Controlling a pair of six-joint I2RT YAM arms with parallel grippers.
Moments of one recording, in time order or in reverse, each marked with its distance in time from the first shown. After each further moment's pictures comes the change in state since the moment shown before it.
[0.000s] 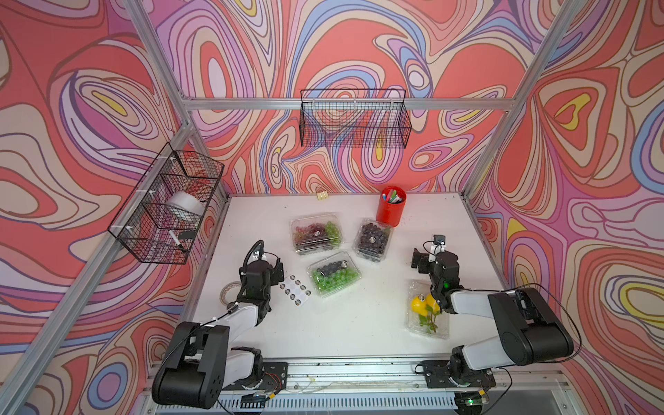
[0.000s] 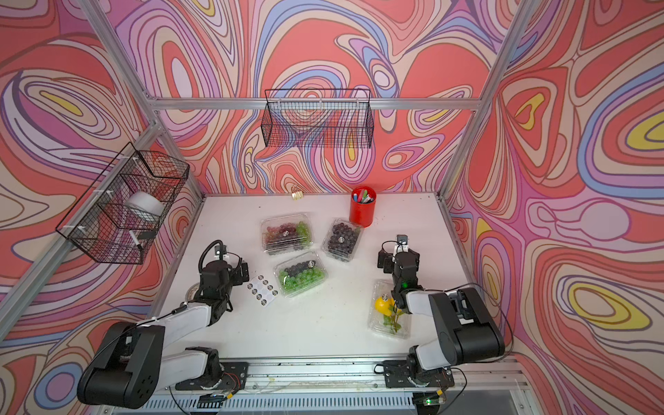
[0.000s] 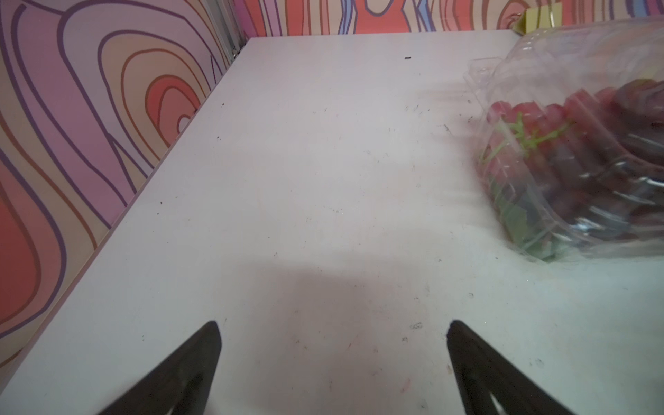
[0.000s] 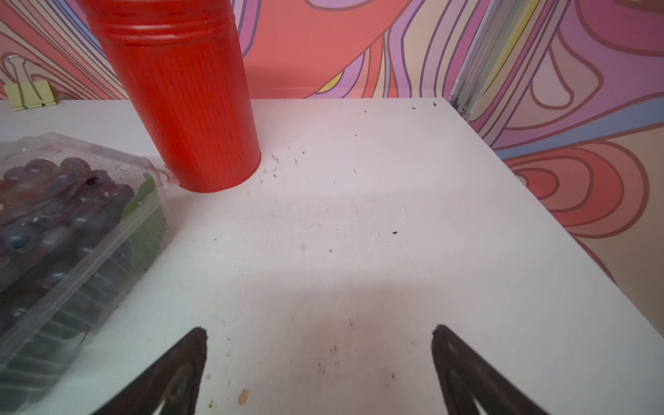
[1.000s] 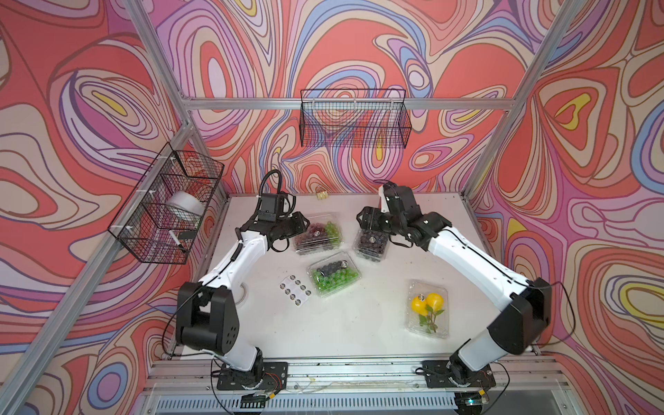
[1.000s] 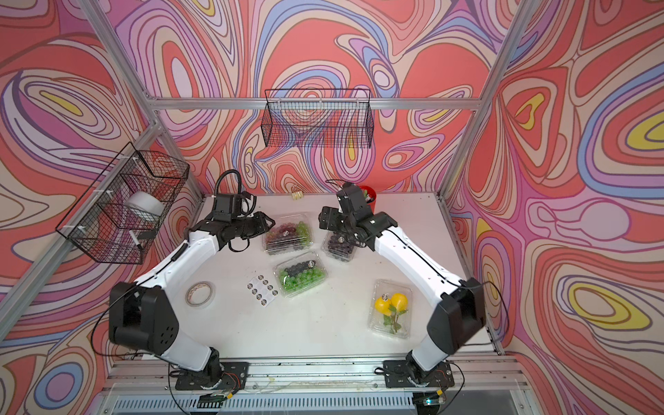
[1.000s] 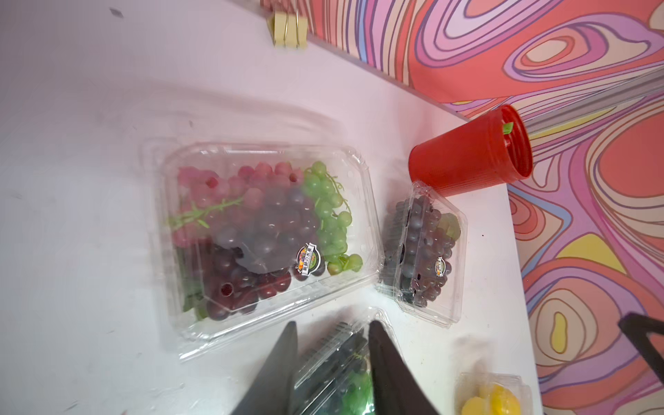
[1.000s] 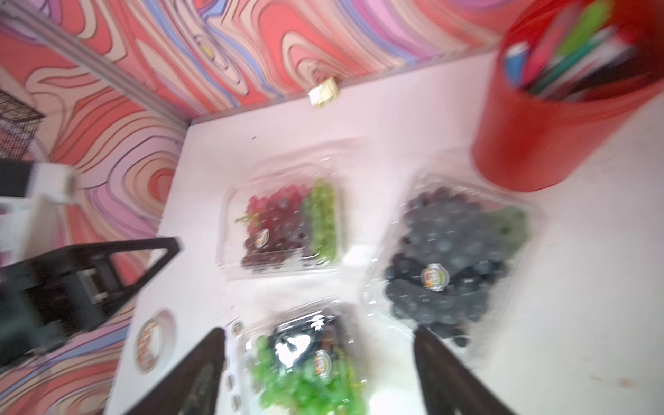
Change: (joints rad) left arm -0.079 0.194 1.008 -1.046 0.571 -0.456; right arm 0.404 0.028 1.072 -1.361 -0.150 0.502
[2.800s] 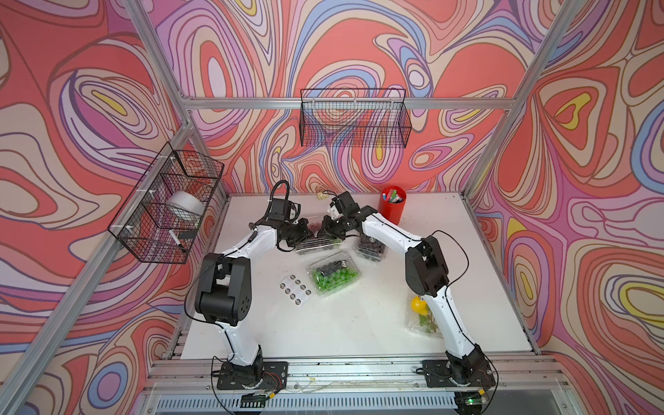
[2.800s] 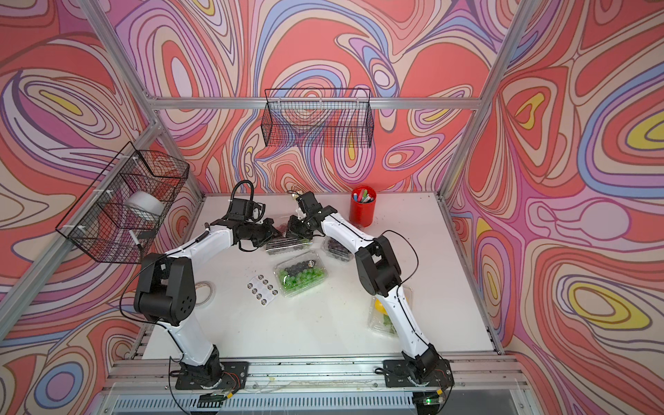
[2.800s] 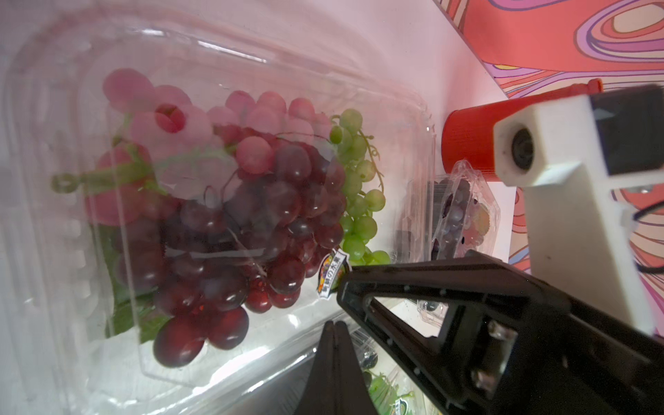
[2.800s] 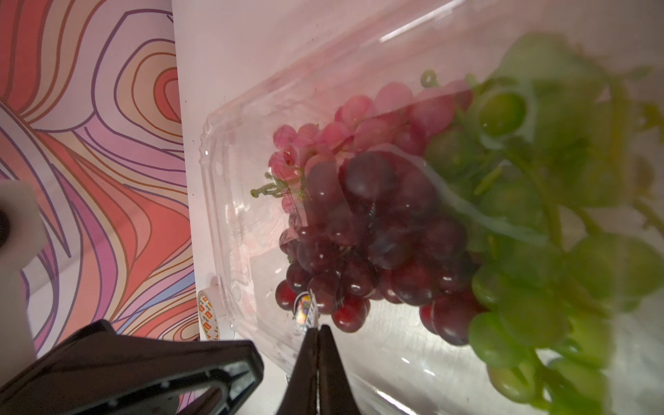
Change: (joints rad) left arm 0.009 0.303 0.035 0.052 0.183 -0.144; right arm 0.068 0.895 0.727 -0.063 -0.544 0.251
